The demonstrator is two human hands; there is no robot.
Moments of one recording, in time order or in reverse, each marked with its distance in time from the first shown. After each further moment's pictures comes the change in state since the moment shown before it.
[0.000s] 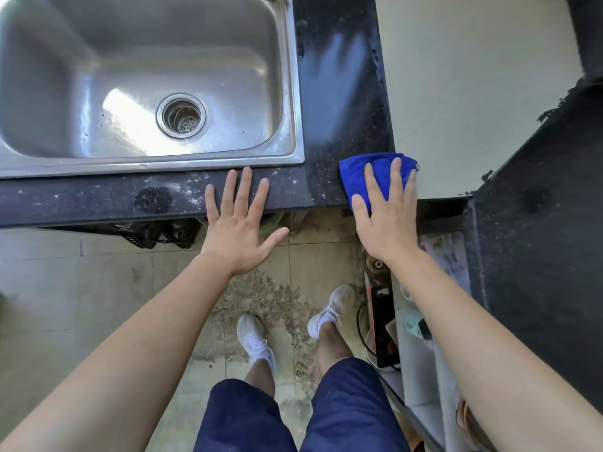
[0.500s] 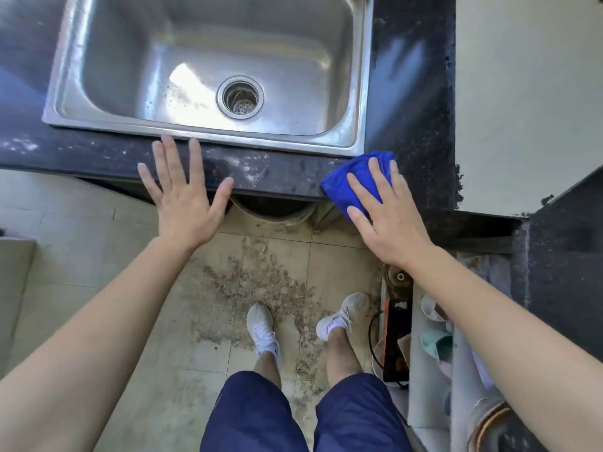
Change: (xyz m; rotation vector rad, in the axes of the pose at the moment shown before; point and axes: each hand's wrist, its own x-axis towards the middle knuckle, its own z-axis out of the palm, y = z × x) left_hand -0.048 -0.112 -0.014 -0.143 0.229 -0.431; right_hand 0.000 -0.050 0.008 -0.127 -0.080 -0.479
